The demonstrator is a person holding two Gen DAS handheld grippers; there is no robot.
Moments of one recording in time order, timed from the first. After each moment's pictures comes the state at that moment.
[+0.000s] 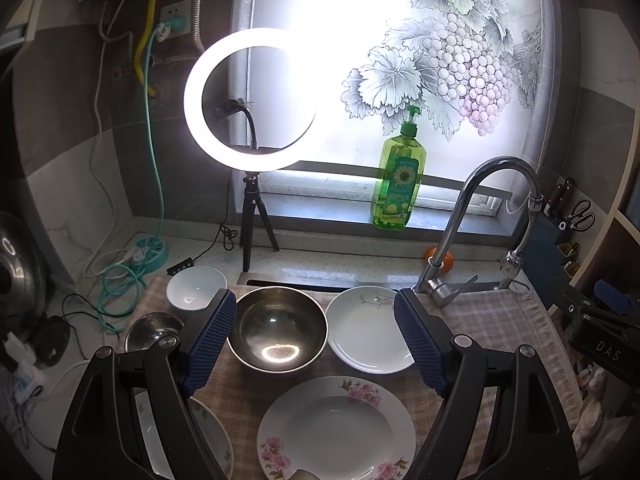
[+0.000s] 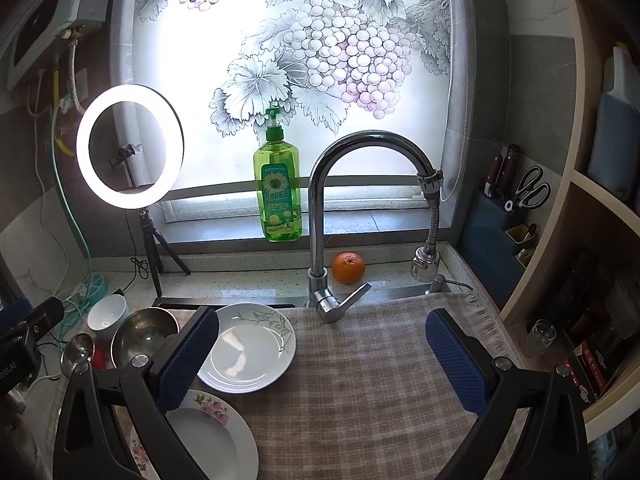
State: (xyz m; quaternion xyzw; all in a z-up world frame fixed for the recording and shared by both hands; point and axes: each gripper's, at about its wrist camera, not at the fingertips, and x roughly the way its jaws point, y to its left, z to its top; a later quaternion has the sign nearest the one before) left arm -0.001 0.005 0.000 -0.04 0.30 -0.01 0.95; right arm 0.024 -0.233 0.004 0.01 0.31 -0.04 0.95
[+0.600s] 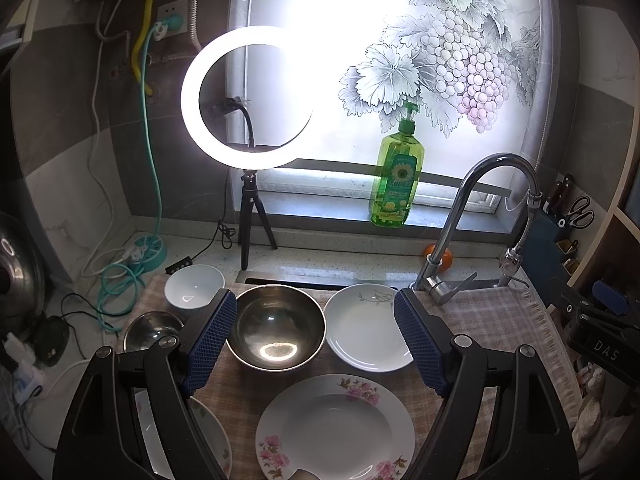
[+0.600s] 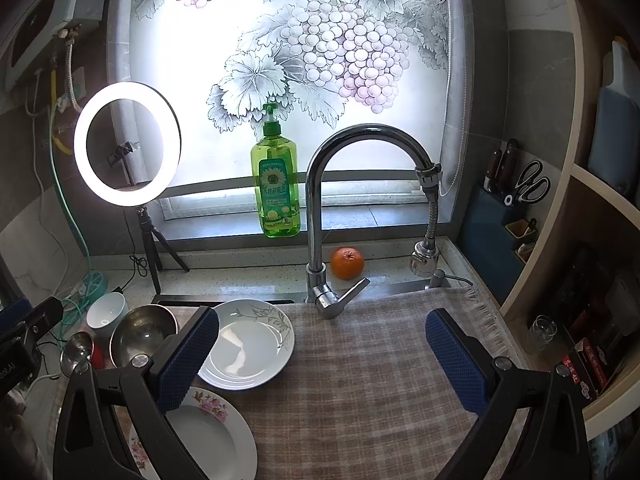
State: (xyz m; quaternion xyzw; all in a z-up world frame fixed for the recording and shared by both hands) left arm -0.001 0.005 0.000 -0.04 0.30 -0.01 0.95; right arm 0.024 -0.233 0.001 0.01 0.31 -0.04 0.95
